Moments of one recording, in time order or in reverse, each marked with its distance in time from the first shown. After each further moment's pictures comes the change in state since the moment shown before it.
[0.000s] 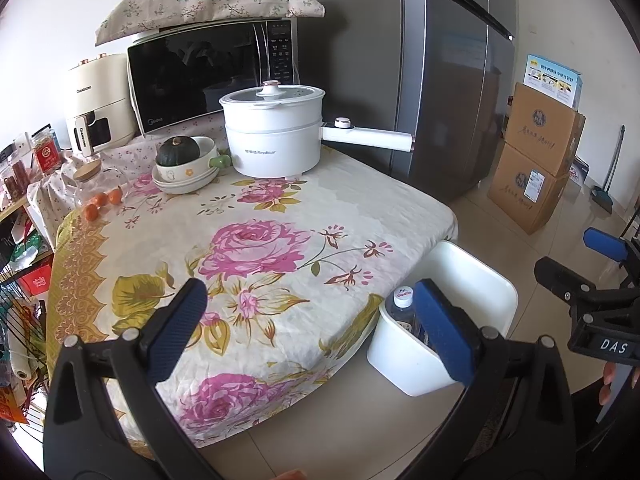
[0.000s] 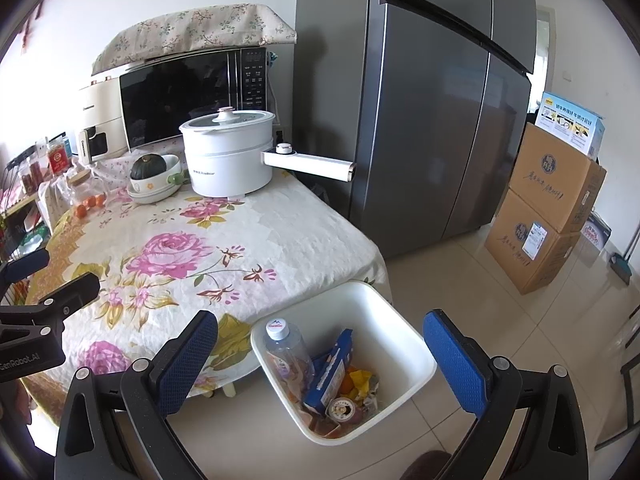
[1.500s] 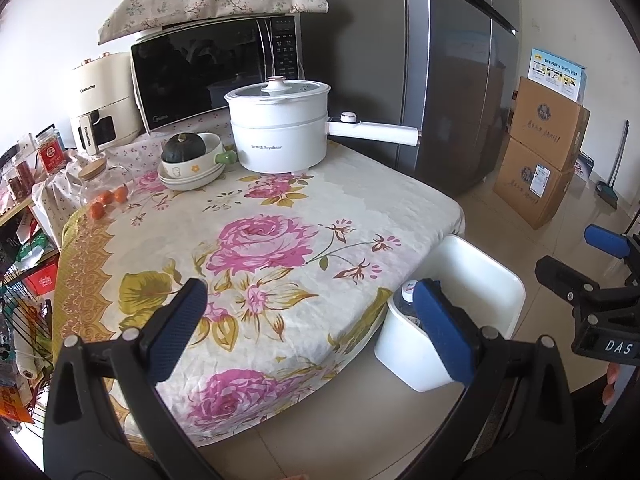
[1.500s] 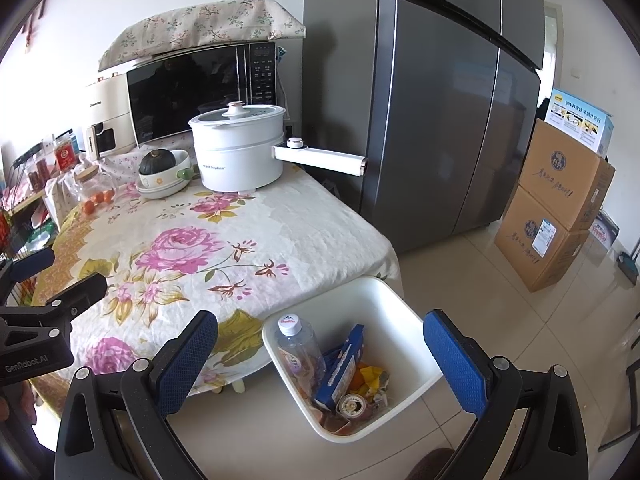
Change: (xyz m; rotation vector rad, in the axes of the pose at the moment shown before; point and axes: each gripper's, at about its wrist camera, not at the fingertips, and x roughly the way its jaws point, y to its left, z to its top) left arm 0.001 0.006 -0.004 0.014 0.011 0.022; right arm 0.005 0.008 0.001 -0.009 0.016 0.034
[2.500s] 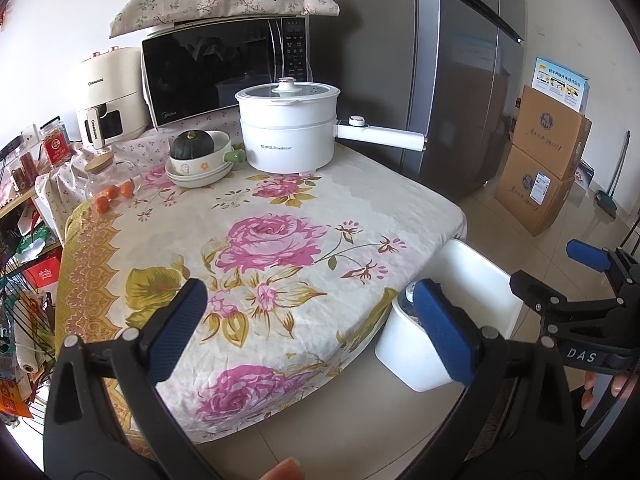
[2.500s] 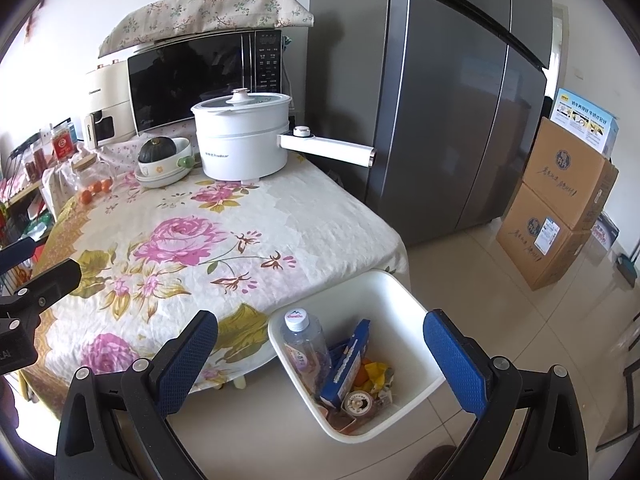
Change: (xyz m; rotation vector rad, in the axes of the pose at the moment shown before) left arm -0.007 0.016 0.000 -0.028 0.000 -0.010; right arm 0.014 0.014 -0.001 -0.015 0.033 -0.007
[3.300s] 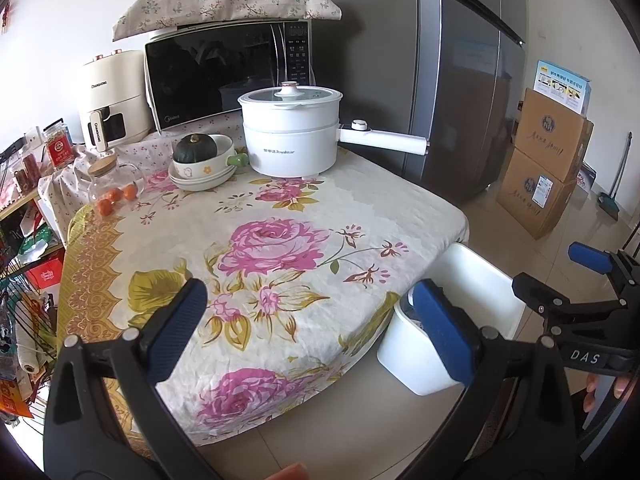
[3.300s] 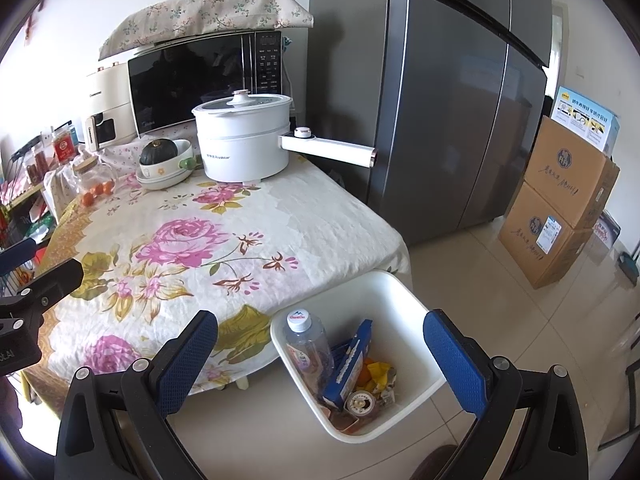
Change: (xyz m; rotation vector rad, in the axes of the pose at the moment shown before) left arm -0.002 0.001 0.001 -0.006 -0.017 0.007; right arm 0.000 0.000 0.000 0.006 0.000 0.006
